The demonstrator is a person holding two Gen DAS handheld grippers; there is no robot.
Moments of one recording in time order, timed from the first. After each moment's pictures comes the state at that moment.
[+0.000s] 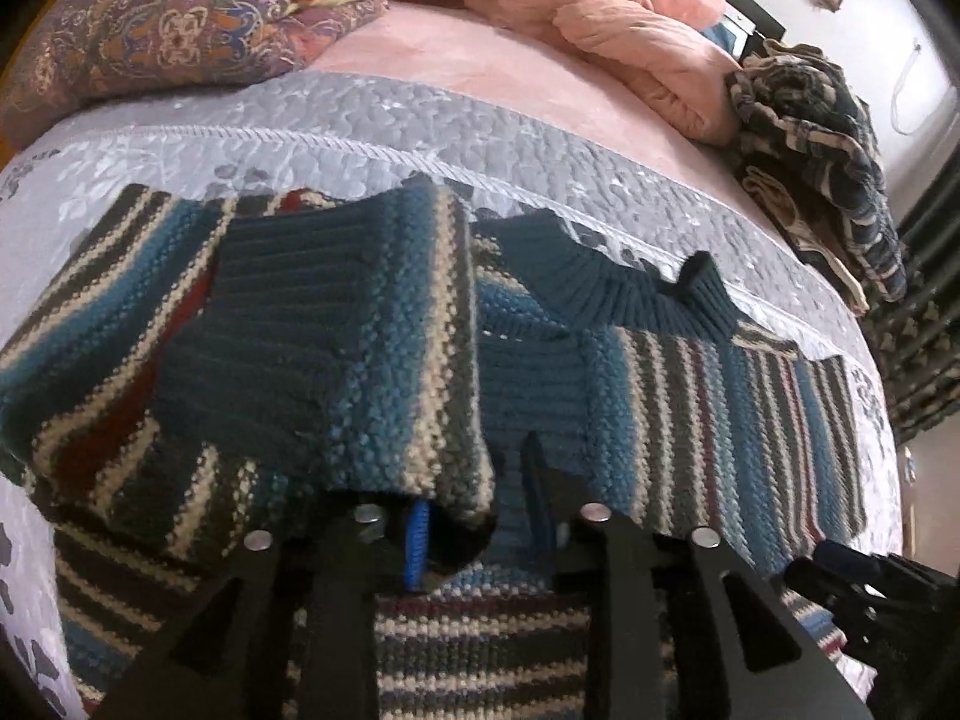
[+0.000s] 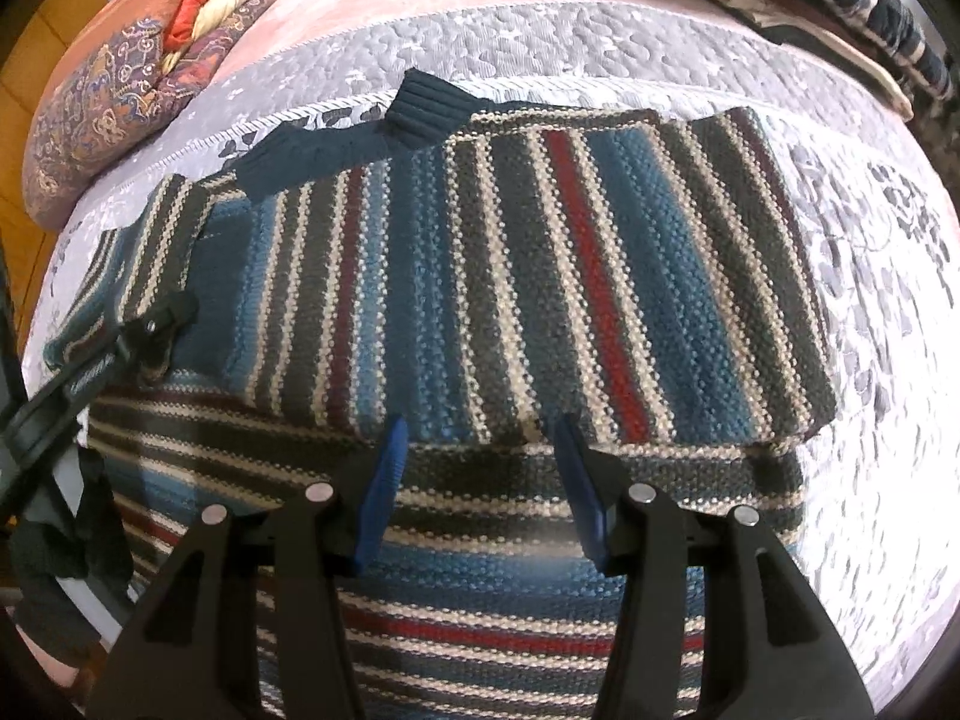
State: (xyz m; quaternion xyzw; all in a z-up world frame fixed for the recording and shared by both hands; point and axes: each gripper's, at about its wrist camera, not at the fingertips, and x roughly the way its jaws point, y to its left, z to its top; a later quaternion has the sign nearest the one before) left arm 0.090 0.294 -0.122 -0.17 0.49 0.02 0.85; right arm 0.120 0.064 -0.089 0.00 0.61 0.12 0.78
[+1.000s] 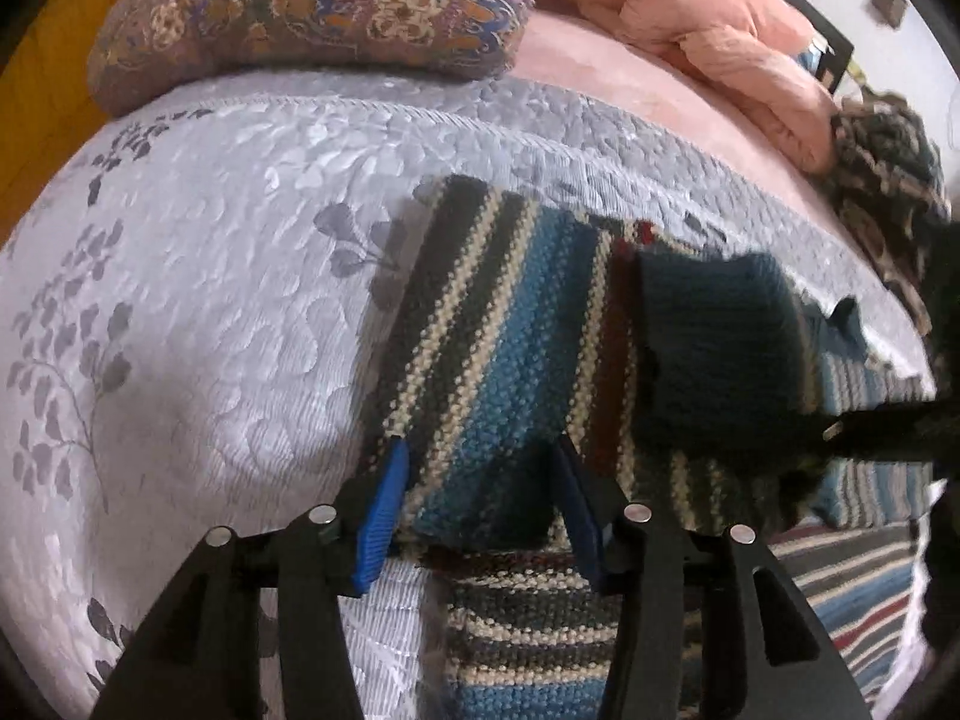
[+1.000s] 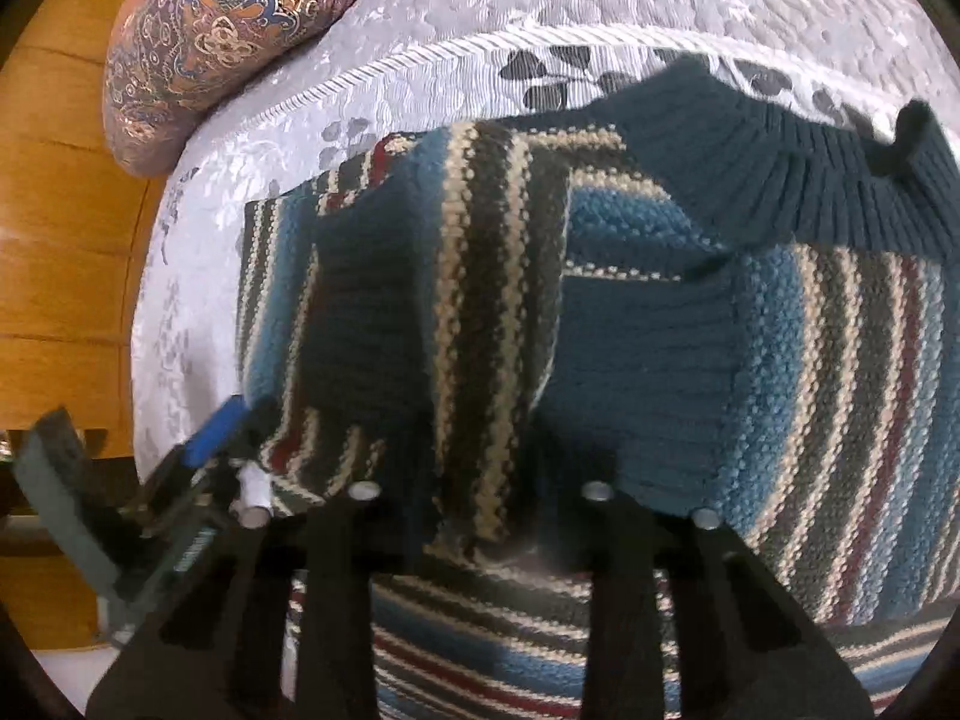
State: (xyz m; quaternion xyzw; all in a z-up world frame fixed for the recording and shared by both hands) left arm 0.042 0.453 -0.117 -0.17 0.49 0.11 0.85; right arm 0.180 0.272 -0.116 0.05 0.69 0.27 0.67
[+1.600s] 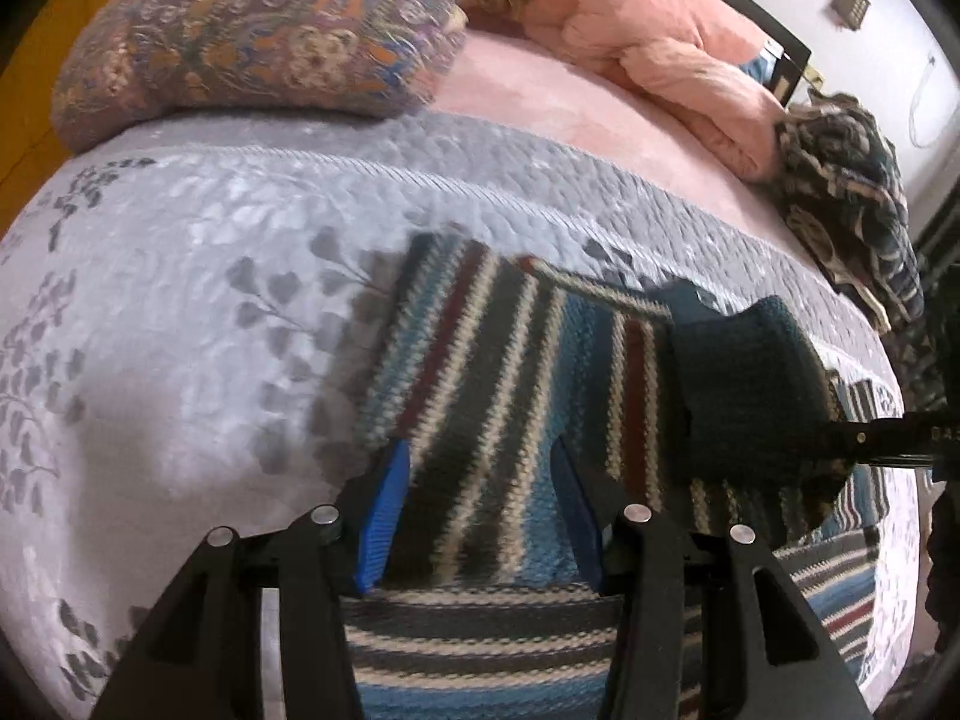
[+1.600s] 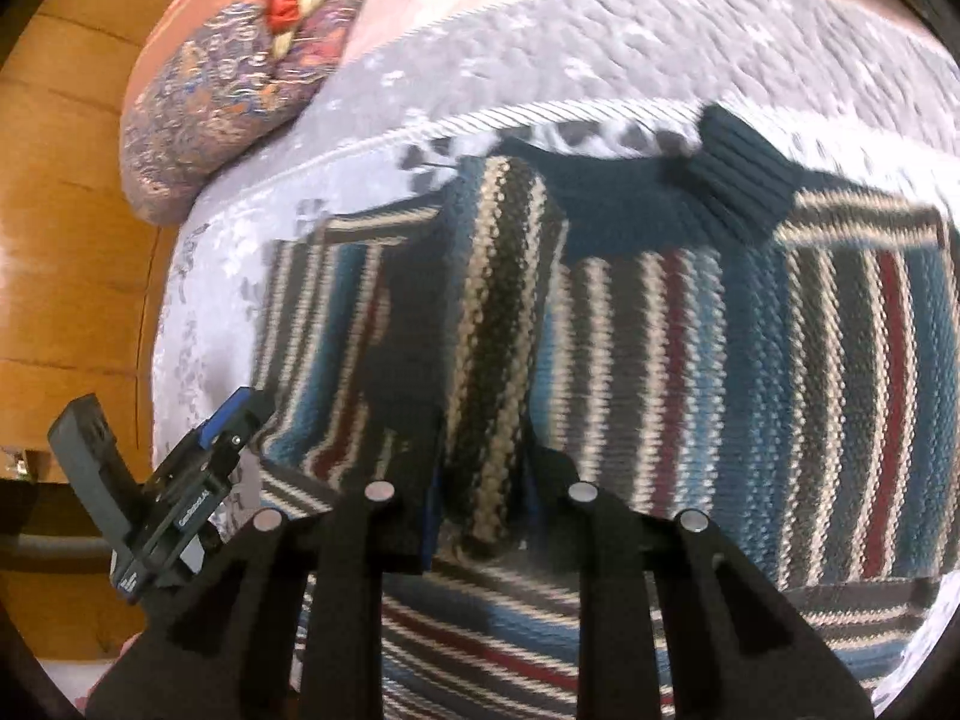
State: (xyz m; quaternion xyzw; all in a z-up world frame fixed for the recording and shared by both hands) left arm 0.062 0.396 -0.108 -0.16 0.48 0.06 0.86; right arm 0.193 0.172 -0.090 0.09 0.66 0.25 0.70
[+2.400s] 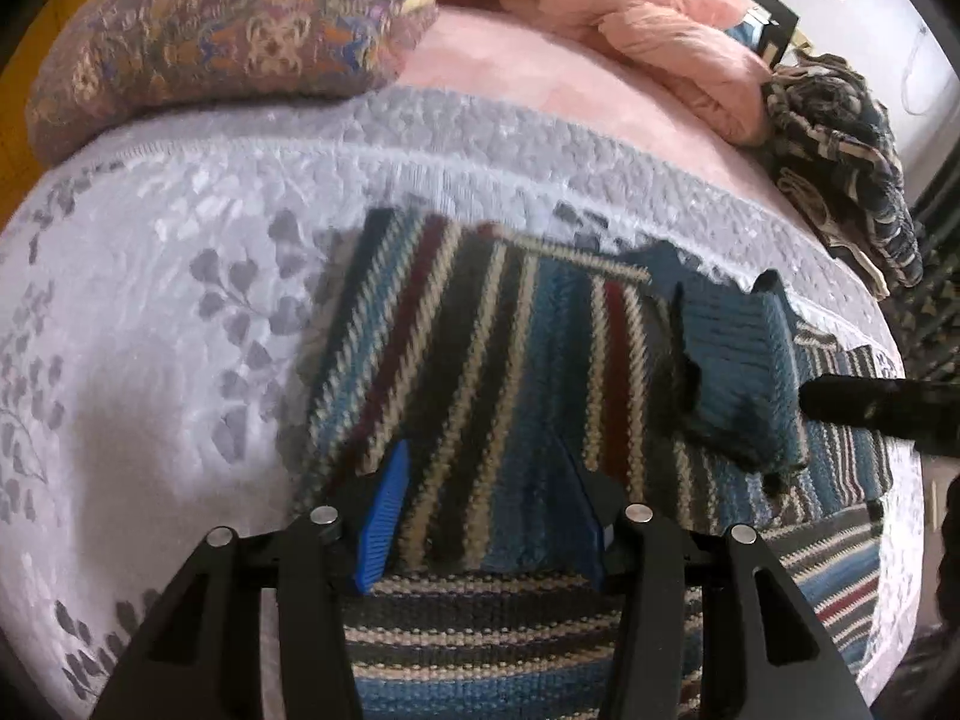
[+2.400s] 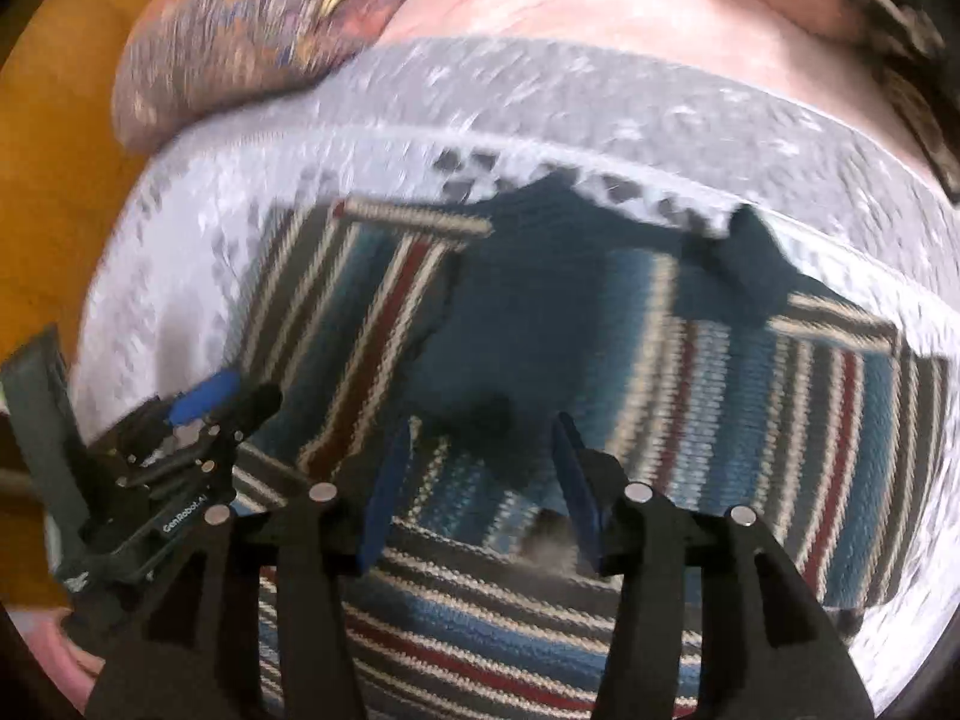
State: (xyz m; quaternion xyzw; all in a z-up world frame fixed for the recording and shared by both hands) left arm 0.069 0.386 -0.117 -0.15 0.51 0.05 0.84; right arm 0.174 0.230 -0.068 -0.07 0.62 0.24 0.74
